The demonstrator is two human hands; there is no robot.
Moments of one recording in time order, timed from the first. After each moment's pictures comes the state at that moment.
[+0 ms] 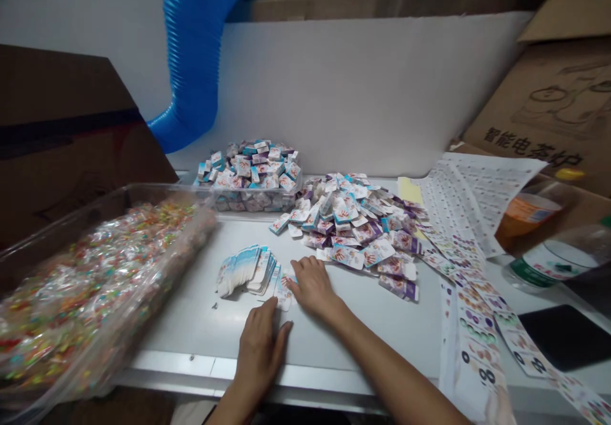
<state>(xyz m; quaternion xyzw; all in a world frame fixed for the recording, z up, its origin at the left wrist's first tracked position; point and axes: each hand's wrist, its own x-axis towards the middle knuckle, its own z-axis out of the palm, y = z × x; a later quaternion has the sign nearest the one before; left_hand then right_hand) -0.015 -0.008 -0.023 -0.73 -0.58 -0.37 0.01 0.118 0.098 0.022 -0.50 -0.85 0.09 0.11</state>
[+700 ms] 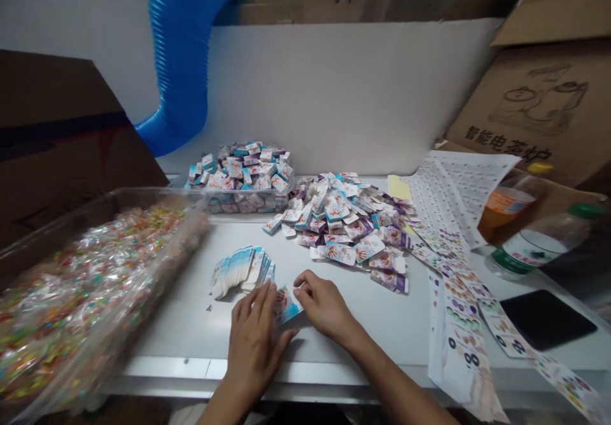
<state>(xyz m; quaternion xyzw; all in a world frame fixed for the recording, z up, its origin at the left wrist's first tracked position) -0.014 -0.008 0.018 -0.76 -0.56 -0.32 0.03 0.148 0.051 0.056 -0.51 -0.73 0.37 0.28</state>
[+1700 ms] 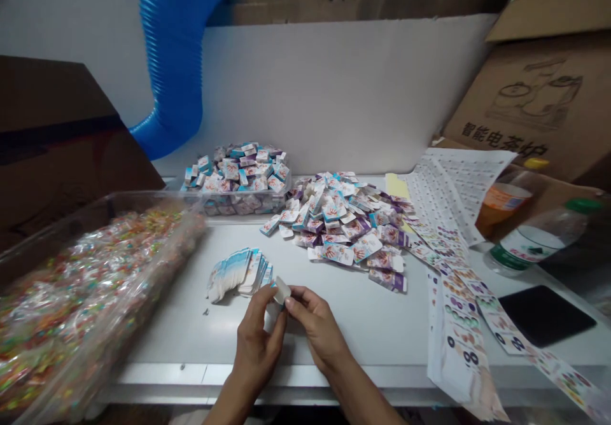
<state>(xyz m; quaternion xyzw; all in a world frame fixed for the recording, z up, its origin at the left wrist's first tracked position) 0.001 0.001 0.016 -0.69 -0.53 -0.48 -0.11 0.127 0.019 0.037 -0.37 -0.45 0.65 0.48</state>
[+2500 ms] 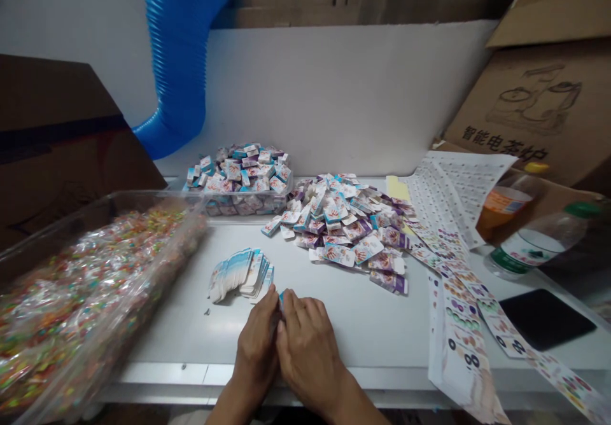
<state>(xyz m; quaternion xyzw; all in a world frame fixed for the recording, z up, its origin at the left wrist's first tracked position) -0.003 -0.001 -0.005 -0.75 -0.46 -0.46 0.07 0.122 -0.004 0.045 -0.47 -0.84 0.04 0.27</state>
